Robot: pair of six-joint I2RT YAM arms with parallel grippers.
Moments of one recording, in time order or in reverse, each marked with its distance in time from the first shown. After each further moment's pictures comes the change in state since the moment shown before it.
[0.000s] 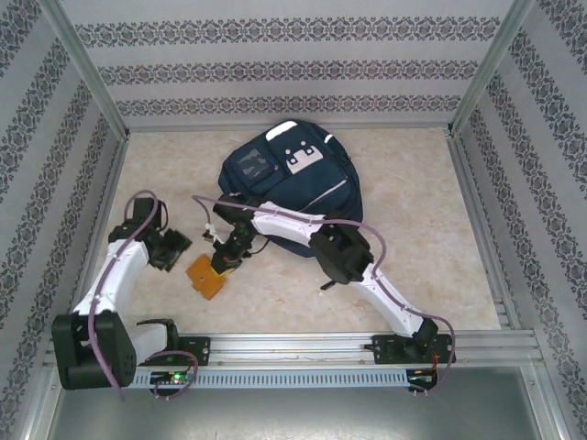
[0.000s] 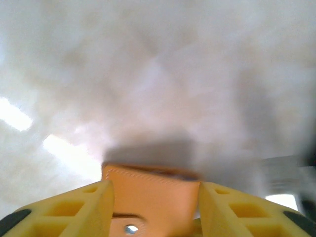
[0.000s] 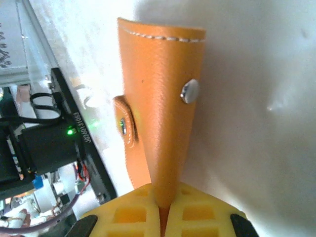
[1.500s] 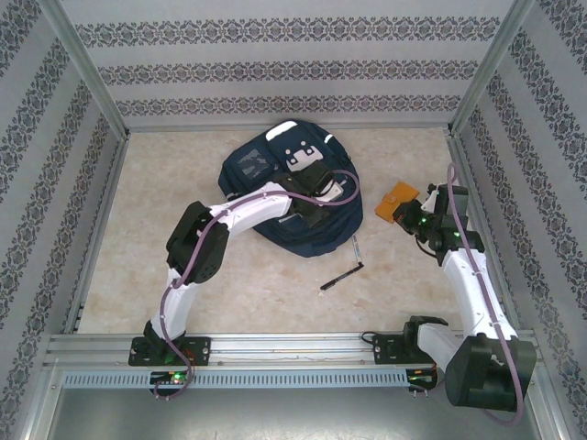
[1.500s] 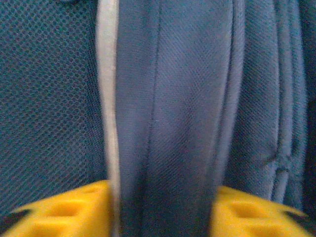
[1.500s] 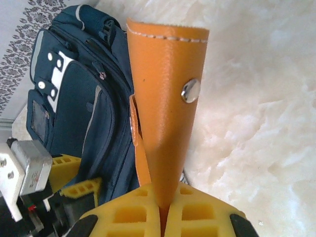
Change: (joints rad) left arm -0.862 1.031 1.002 0.123 -0.223 0.963; right arm -1.050 -1.433 -1.277 0.382 0.451 0.306
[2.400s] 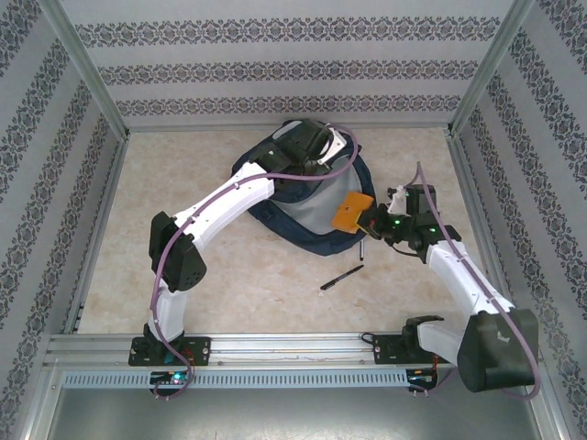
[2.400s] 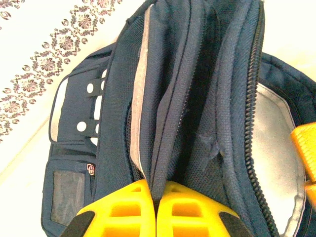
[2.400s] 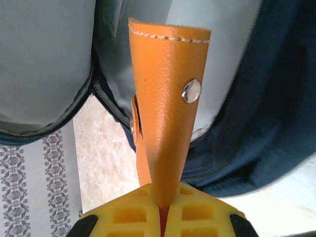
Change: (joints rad) left arm 0.008 -0.142 0.281 -0.091 -0.178 0.075; right arm 0.229 0.130 -0.031 0.134 -0.265 0.129
